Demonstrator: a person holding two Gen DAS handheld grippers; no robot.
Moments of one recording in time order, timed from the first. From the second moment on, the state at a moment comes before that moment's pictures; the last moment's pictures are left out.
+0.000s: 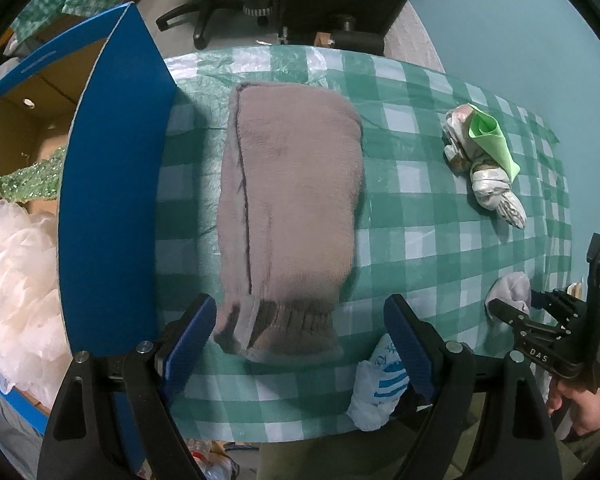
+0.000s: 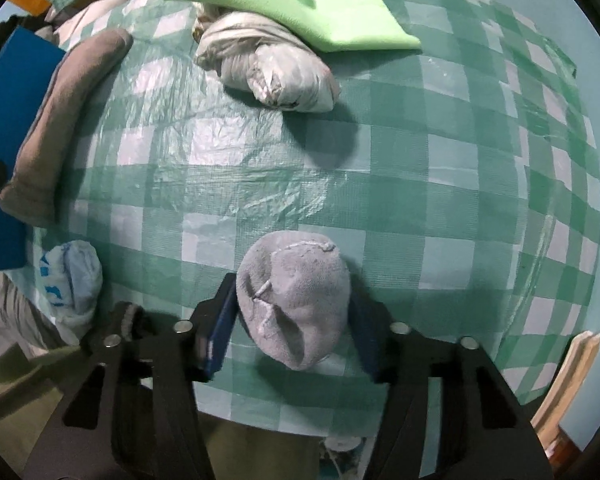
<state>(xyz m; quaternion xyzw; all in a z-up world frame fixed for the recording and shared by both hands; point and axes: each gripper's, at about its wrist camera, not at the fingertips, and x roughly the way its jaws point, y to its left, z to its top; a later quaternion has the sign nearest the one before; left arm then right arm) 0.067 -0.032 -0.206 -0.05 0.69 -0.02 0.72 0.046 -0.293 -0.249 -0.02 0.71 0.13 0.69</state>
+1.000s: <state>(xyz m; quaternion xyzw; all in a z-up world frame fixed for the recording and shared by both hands) 0.127 -0.045 -0.265 0.00 0.71 0.01 0.70 0.088 -0.271 -0.205 -0.03 0.68 0.17 0.71</state>
